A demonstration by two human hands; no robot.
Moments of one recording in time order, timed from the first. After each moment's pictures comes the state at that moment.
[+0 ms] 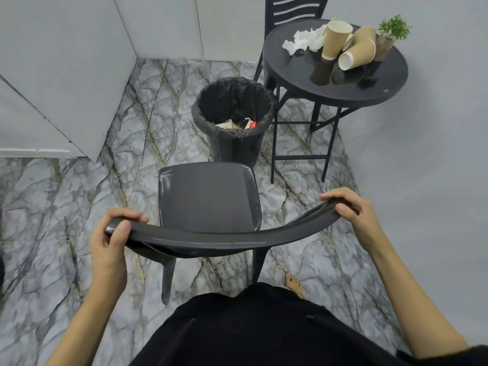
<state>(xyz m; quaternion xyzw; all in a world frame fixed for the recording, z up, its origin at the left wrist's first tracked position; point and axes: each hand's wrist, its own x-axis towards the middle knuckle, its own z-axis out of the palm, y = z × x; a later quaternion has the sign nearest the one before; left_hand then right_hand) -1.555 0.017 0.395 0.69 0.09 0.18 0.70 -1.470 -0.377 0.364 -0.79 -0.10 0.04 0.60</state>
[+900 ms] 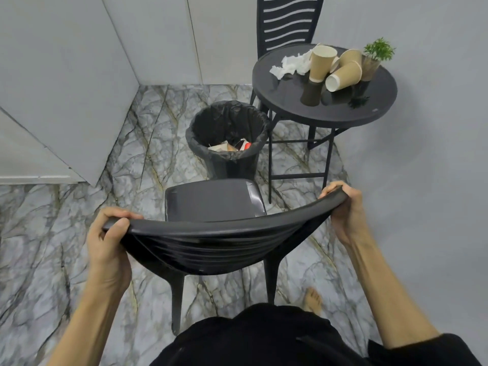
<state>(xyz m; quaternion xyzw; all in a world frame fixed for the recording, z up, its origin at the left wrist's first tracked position) -1.488 -0.033 0.416 0.62 0.08 0.21 0.75 -1.396 -0.393 0.362 -0.58 0.04 0.00 0.81</state>
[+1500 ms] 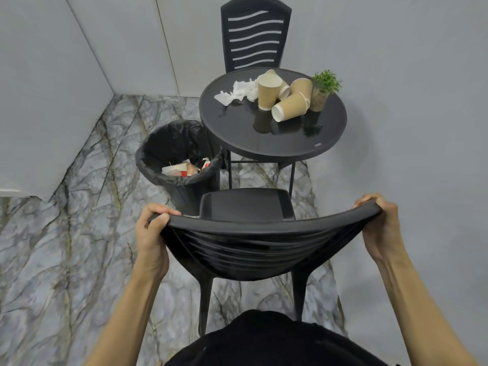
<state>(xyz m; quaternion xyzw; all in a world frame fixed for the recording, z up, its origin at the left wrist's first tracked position) -1.334 -0.287 0.395 0.59 0.11 0.17 0.78 -1.284 -0.658 0.389 -0.61 0.08 -0.06 0.79</state>
